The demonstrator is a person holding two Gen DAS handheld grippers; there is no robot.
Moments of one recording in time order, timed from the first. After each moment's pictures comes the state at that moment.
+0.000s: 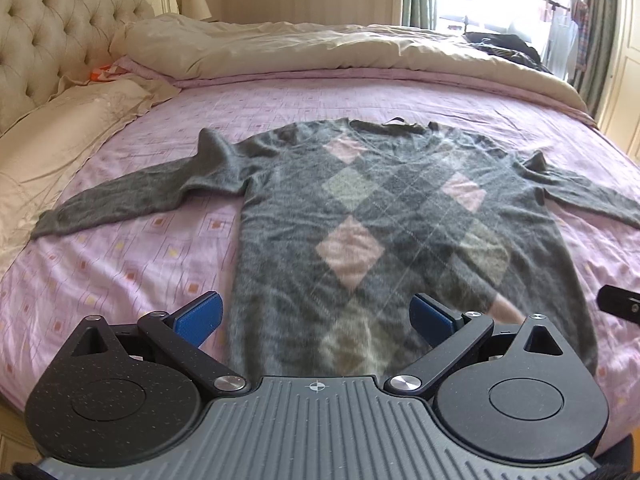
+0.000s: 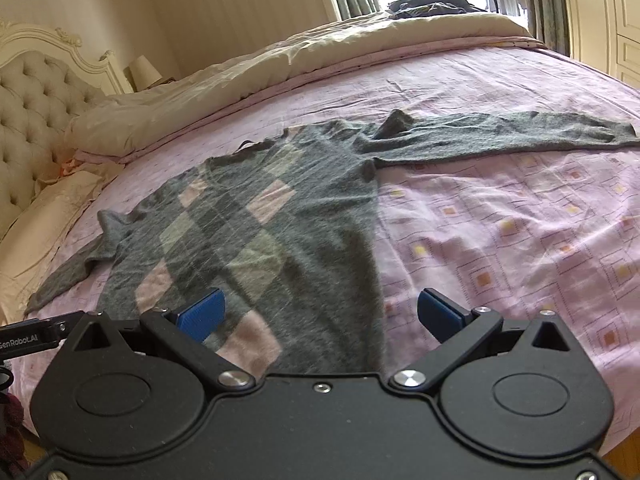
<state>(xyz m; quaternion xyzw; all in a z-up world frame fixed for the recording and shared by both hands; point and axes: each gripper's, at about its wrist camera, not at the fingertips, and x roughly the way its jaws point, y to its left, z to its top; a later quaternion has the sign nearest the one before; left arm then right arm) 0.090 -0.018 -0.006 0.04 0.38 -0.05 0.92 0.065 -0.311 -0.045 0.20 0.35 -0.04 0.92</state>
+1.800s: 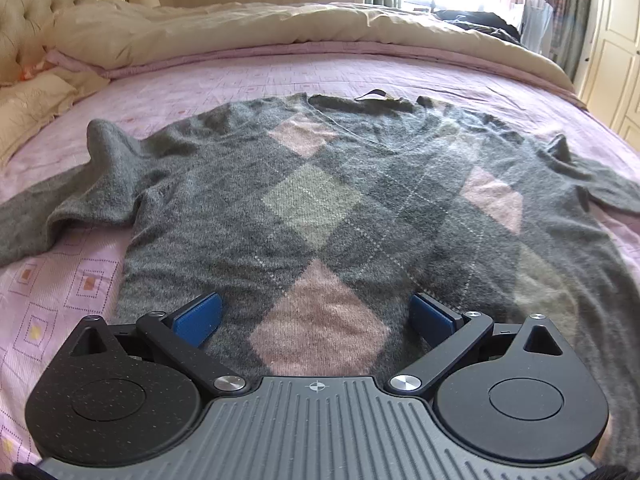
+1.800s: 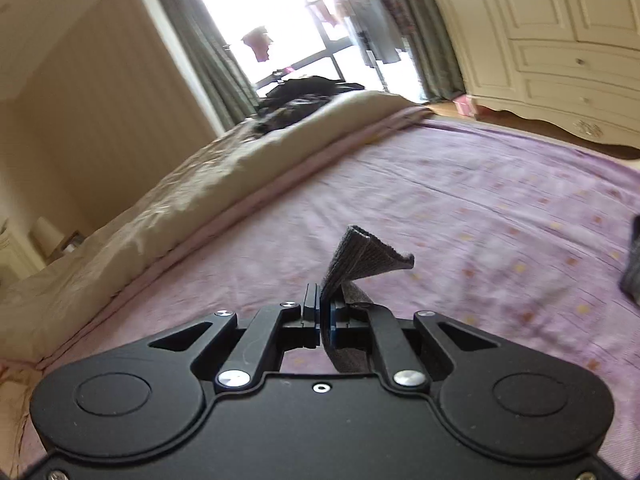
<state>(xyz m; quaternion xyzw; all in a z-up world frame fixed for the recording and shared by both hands) 0.206 -0.037 -0.084 0.04 0.40 -0.12 0.91 0.229 -0.534 0.034 0.27 0.24 -0.14 0.92</state>
